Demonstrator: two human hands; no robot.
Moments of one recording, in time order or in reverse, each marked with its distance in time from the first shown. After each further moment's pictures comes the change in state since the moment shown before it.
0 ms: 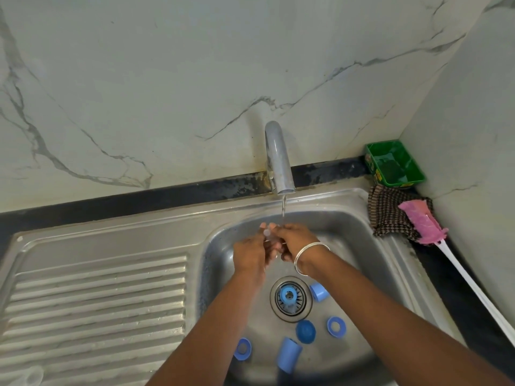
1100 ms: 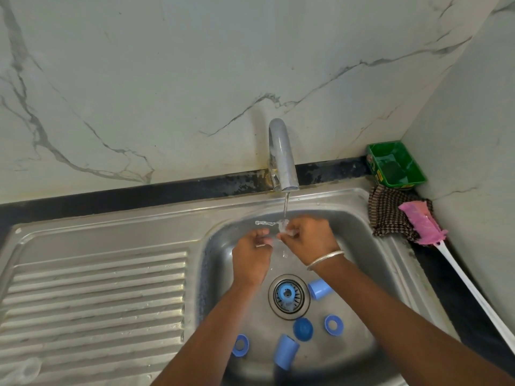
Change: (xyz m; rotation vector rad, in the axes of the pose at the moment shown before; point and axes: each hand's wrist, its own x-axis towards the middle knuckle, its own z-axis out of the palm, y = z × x) left_hand 0.000 -0.015 -0.020 0.507 -0.063 0.458; right_hand -0.010 0.001 -0.028 -0.974 0.261 -0.651
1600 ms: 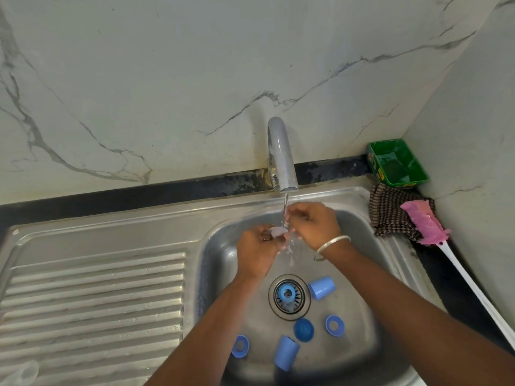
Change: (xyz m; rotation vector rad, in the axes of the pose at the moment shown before) left_hand 0.012 0.010 0.009 -0.073 -0.120 0.013; right_hand 0.021 0.002 -0.012 0.404 -0.033 0.244
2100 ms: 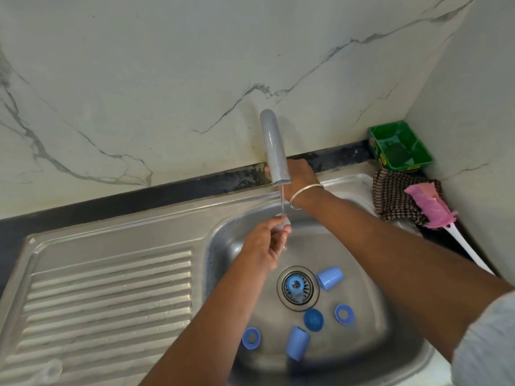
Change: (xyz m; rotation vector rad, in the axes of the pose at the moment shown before) left_hand 0.002 0.035 0.007 -0.625 0.048 -0.700; right_hand 0.058 -0.055 -0.002 -0.354 -0.010 -0.118
